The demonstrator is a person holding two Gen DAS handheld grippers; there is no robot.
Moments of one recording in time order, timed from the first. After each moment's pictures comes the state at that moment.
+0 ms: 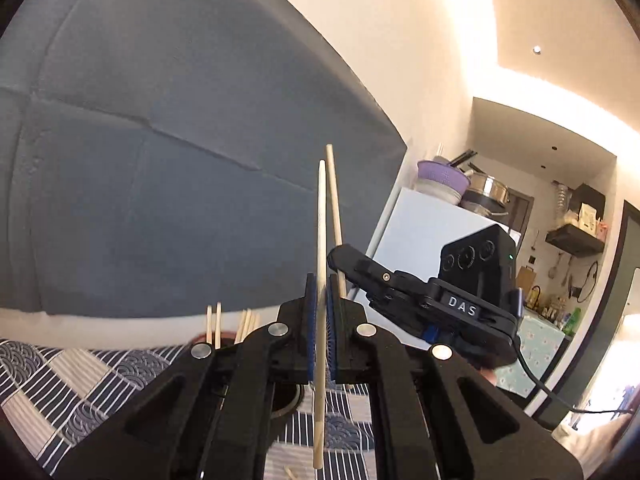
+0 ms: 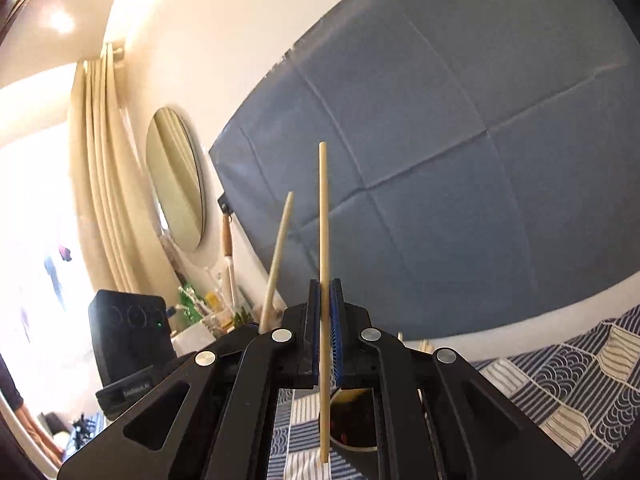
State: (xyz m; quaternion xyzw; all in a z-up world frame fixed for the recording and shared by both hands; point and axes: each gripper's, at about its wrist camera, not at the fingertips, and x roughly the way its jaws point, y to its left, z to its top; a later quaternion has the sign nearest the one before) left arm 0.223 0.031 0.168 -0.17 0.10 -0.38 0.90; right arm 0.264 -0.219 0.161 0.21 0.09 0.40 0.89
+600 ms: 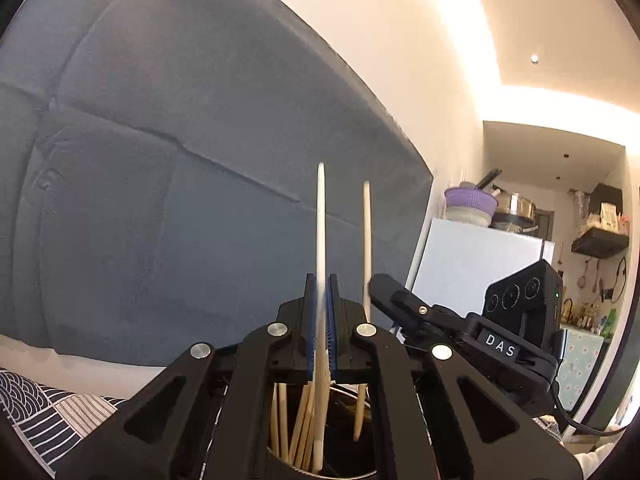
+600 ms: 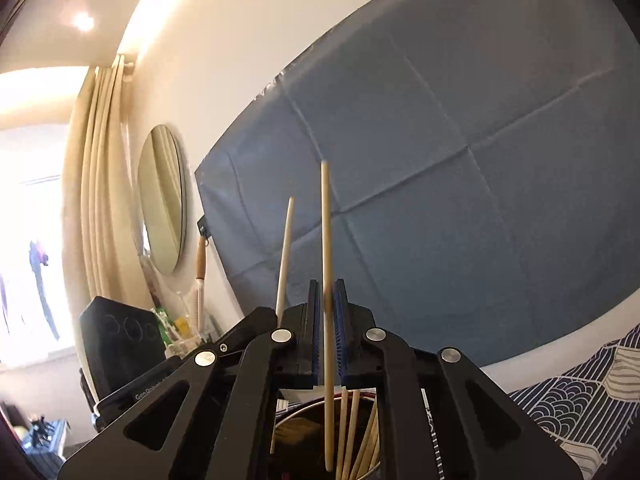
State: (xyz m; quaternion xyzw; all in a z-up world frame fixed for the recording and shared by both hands) left arm 0.257 0.039 0.130 -0.17 0.00 -0.32 0.93; right arm 0.288 -0.207 0.117 0.20 0.01 0.36 0.91
